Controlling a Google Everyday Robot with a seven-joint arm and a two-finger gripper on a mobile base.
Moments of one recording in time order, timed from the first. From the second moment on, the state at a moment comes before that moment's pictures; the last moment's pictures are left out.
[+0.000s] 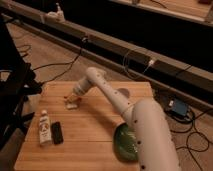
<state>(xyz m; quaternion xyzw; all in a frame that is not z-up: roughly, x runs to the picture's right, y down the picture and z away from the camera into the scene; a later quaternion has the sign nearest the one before) -0.211 0.049 0.940 -0.36 -0.33 0.20 0.85</state>
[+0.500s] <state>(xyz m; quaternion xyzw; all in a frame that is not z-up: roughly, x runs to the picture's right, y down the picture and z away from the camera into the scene) -0.199 0.026 0.919 -0.32 -0.33 0.19 0.87</state>
